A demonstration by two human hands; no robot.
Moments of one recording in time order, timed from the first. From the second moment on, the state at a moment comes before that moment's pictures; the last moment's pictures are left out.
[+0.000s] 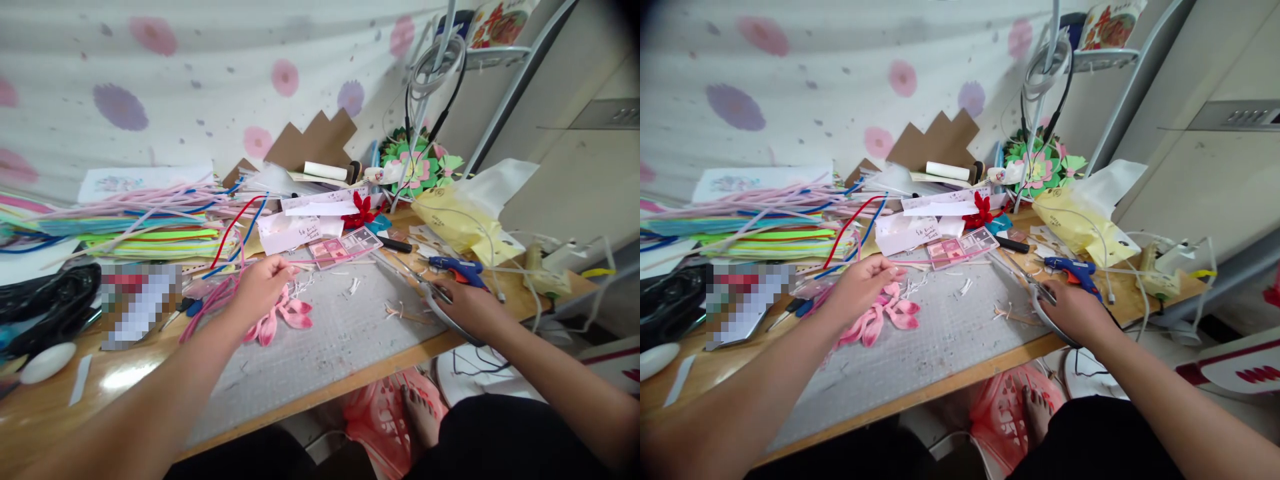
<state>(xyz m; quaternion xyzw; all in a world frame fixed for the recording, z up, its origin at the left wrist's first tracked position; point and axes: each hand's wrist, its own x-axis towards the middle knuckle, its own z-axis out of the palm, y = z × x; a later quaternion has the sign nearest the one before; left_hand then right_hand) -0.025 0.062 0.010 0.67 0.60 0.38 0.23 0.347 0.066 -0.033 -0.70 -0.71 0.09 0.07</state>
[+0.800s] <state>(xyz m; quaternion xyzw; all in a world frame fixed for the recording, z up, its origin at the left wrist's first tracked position) -0.007 0.013 -0.019 0.57 0.49 0.42 0.51 0.336 0.050 0.005 -0.72 -0.70 -0.06 -0.02</state>
